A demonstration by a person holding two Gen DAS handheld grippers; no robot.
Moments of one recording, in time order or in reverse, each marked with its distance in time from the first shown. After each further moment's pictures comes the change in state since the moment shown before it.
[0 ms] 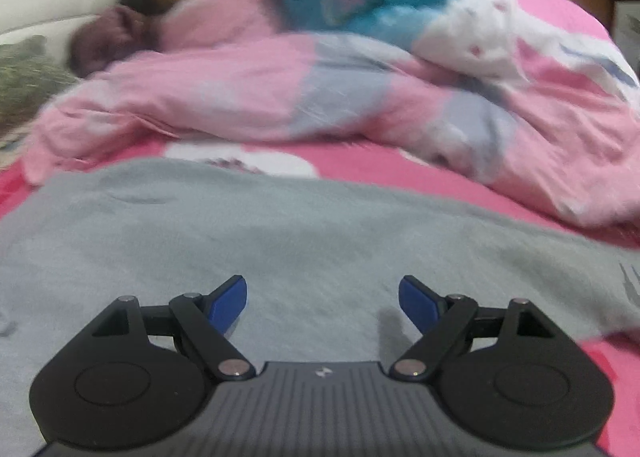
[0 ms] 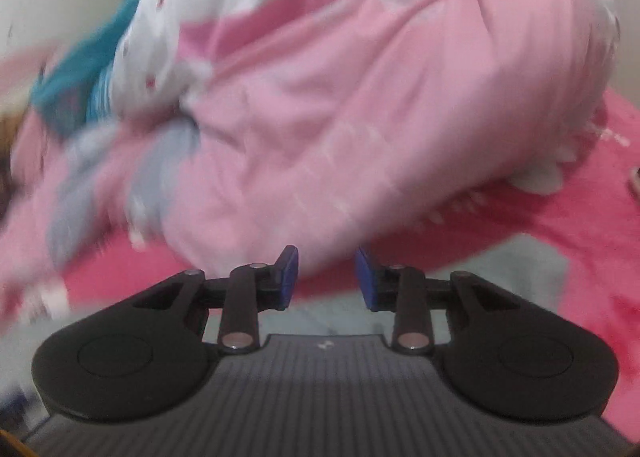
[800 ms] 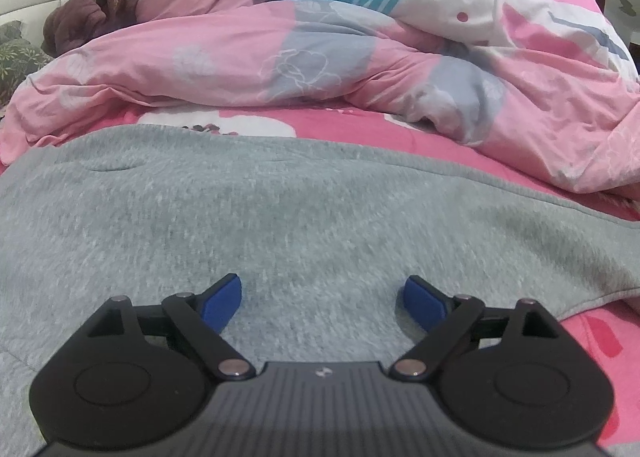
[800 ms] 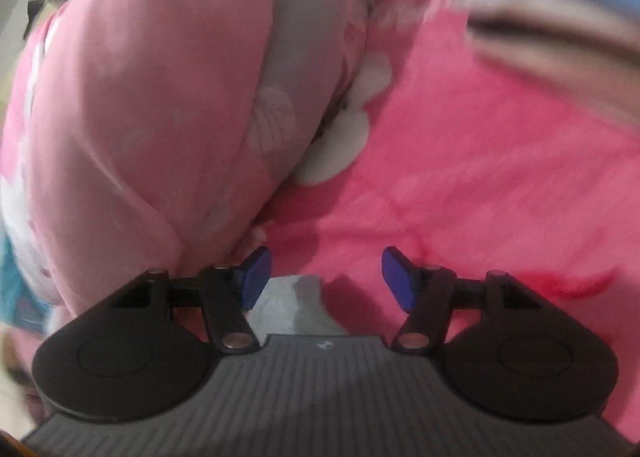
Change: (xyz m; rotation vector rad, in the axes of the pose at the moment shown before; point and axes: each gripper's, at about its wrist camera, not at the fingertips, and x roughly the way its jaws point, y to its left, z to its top) left arm 0.012 -0.003 -0.011 0.012 0.036 -0.020; right arm 0.039 -0.246 -0.036 0.721 -0.053 0.062
